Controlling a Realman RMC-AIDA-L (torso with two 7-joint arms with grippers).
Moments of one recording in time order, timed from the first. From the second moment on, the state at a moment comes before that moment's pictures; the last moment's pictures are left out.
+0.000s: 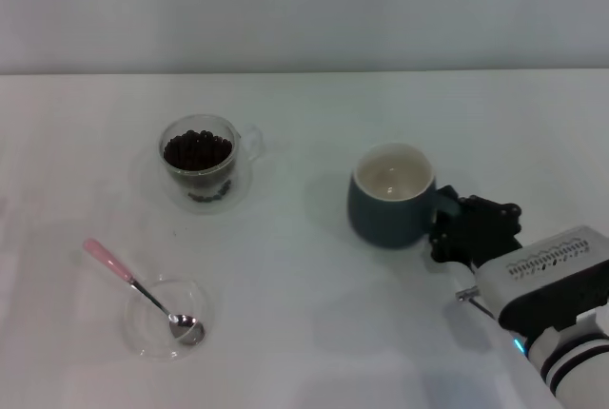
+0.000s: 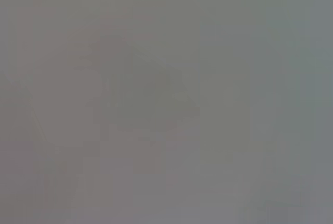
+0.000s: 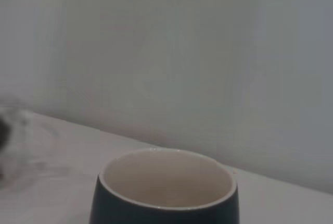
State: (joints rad) left arm -0.38 -2.08 0.38 0.05 -2.22 -1.32 2.77; right arm 0.28 2.01 0.38 0.79 -1.62 -0.89 -0.66
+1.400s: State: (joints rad) left arm -0.37 -2.08 0.39 0.05 -2.19 -1.36 2.77; right arm 0.27 2.01 0.35 0.64 -2.08 -0.86 -0.23
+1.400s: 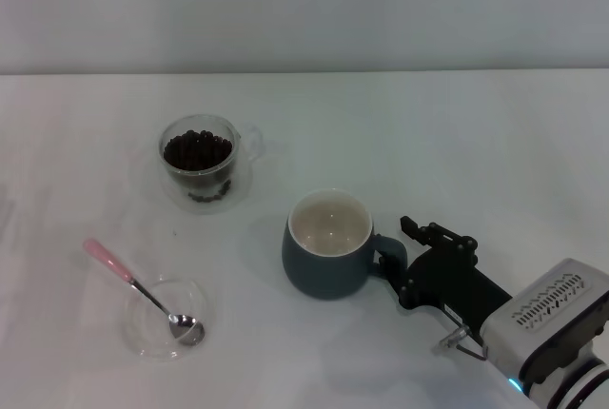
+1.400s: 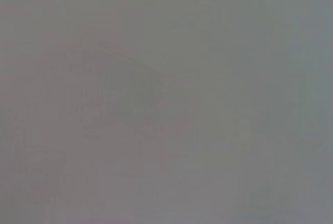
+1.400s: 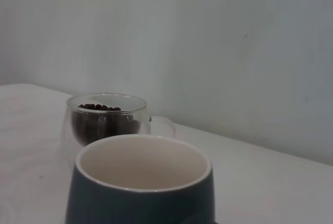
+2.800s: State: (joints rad) left arm -0.38 -2.08 0.39 0.05 -2.19 -1.36 2.76; right arm 0.21 2.00 0.31 0.64 -2.08 -0.98 -0.01
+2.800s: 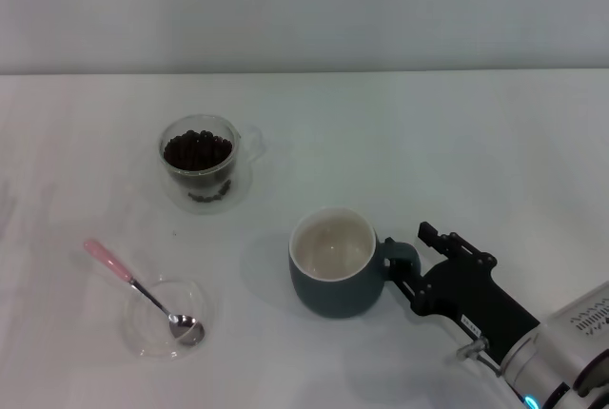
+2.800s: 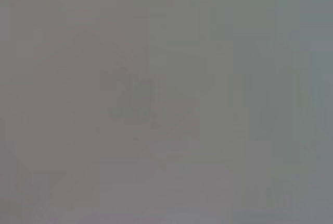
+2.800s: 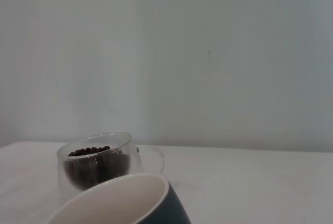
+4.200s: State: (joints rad) left arm -0.37 -2.08 0.38 0.05 -2.20 -1.37 2.76; right arm 0.19 2.00 0.34 0.65 -2.07 -0.93 -0.04
